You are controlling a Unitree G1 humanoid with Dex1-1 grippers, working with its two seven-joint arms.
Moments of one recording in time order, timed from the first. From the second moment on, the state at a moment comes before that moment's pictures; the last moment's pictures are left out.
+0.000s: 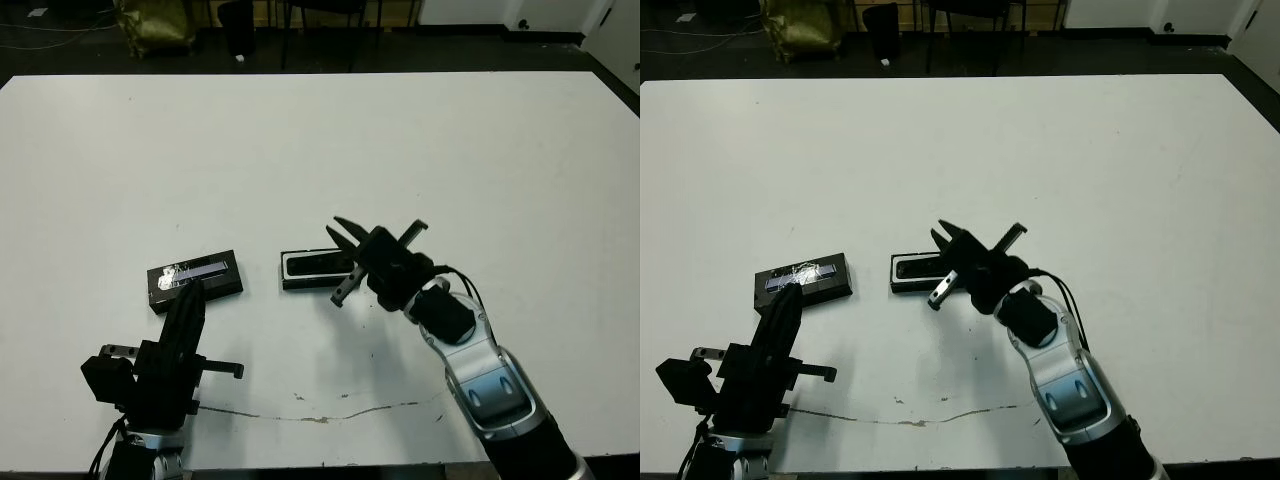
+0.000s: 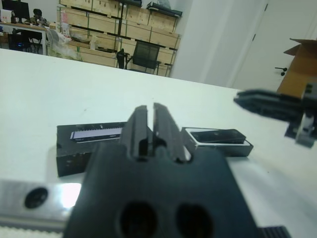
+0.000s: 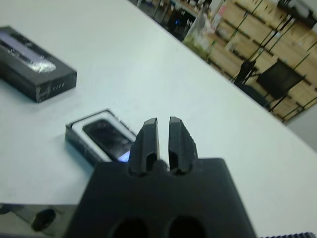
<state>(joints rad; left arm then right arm) 0.48 0.01 -0.04 -0.37 -0.19 -0.25 -0.24 -0.22 -0.25 0.39 -0.26 -0.27 0.38 0.36</state>
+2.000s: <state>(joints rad) 0.31 0.49 0.40 -0.63 -0.26 0.14 -0.42 -0.09 -0.39 -0.13 -0.55 0.43 0.58 0.45</state>
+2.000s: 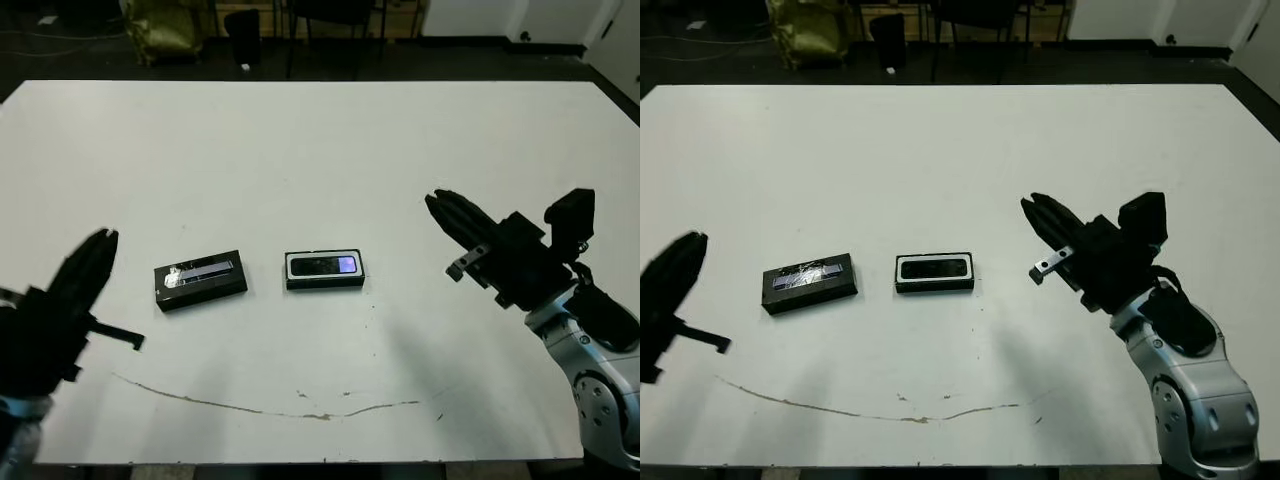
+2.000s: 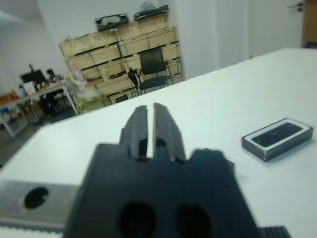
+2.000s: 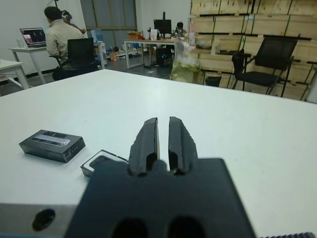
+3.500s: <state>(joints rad) -0.59 0.94 -0.11 0.36 -0.31 0.28 -1.47 -0.07 -0.41 -0.11 -0.47 0.50 0.56 0.39</state>
